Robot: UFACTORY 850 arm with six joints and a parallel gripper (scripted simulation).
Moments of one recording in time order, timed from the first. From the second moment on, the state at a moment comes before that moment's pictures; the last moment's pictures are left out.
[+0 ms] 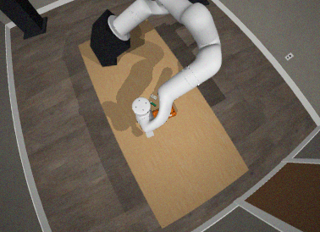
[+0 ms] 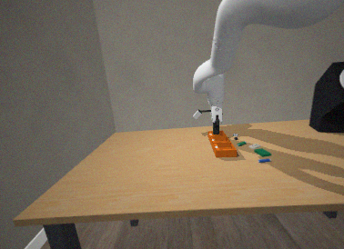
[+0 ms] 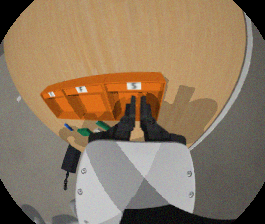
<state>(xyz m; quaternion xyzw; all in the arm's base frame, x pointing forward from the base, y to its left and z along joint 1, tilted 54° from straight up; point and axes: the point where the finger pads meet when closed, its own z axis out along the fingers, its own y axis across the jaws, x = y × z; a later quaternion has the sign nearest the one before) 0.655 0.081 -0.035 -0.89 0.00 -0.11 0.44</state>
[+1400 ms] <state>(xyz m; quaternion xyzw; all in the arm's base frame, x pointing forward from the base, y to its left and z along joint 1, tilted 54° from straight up) 0.657 0.091 -0.043 -0.89 0.00 -0.11 0.44</state>
